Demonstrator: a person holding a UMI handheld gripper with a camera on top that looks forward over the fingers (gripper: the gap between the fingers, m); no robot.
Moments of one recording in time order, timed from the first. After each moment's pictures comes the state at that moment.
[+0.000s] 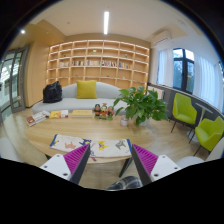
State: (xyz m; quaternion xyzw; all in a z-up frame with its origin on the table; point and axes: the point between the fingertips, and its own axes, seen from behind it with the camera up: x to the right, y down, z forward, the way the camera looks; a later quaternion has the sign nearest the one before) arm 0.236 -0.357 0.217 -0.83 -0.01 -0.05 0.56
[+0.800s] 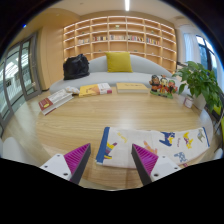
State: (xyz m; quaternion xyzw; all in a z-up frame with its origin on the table) arm -0.079 -0.191 0.026 -0.89 -0.07 0.04 0.44
